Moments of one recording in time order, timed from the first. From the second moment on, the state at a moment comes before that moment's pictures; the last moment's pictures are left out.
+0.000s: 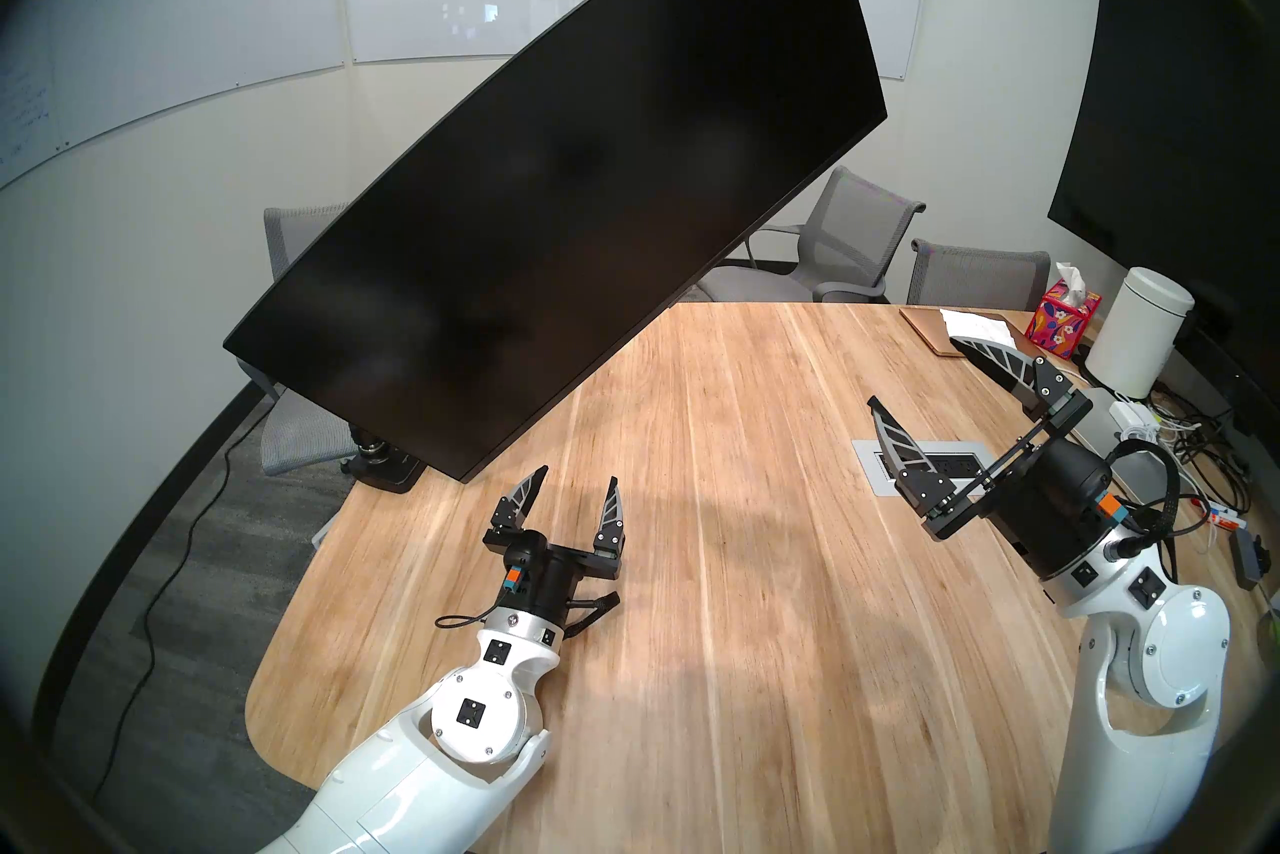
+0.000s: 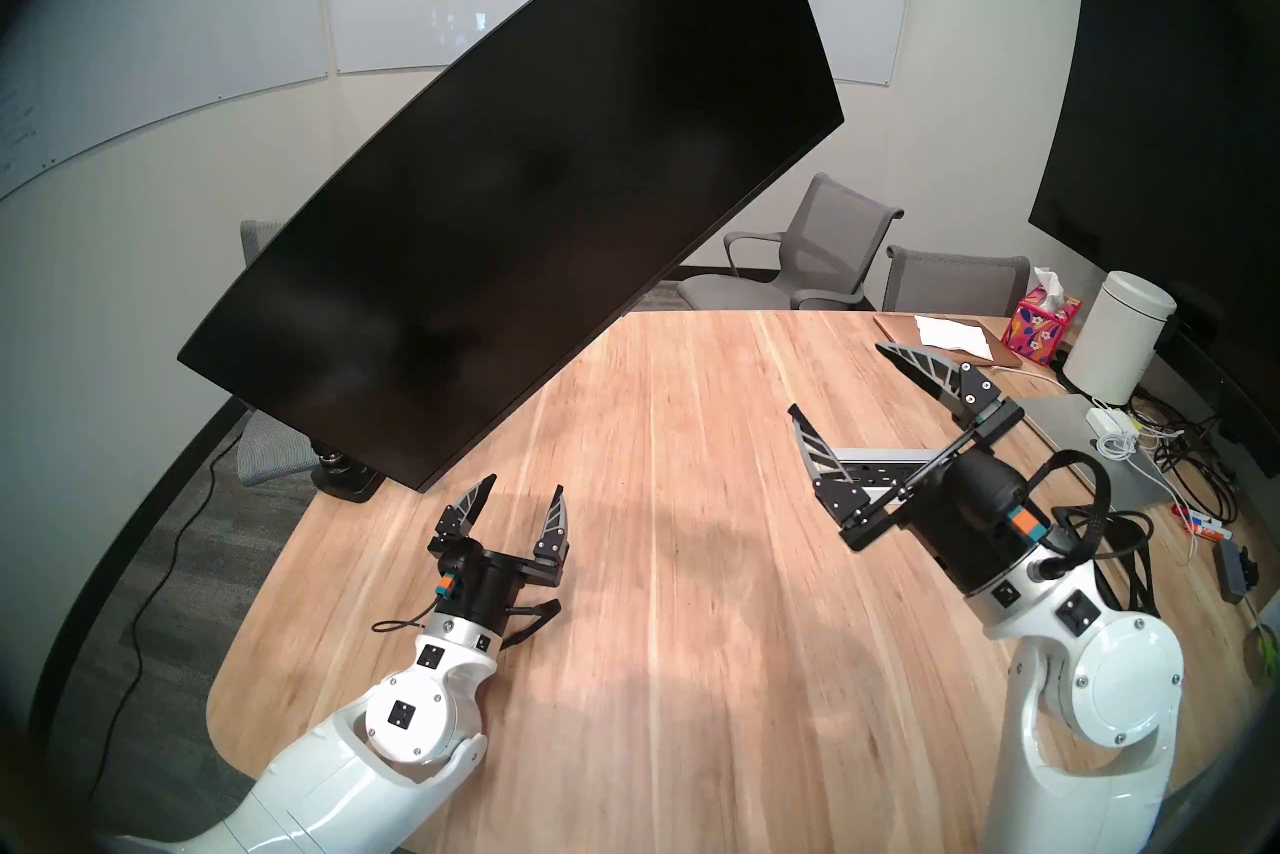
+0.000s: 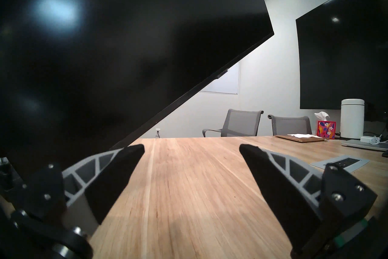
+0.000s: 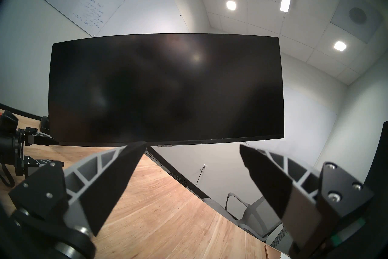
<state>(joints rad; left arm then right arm) 1.72 -1.20 -1.04 -1.61 -0.22 -0.51 0.30 -2.04 -1.53 2.05 -2.41 0.02 -0.21 0.79</state>
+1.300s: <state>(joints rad) 1.58 -1.28 -1.03 -1.44 -0.37 -0.43 0.23 -2.04 -1.53 2.05 -2.41 0.01 -0.21 0.79</state>
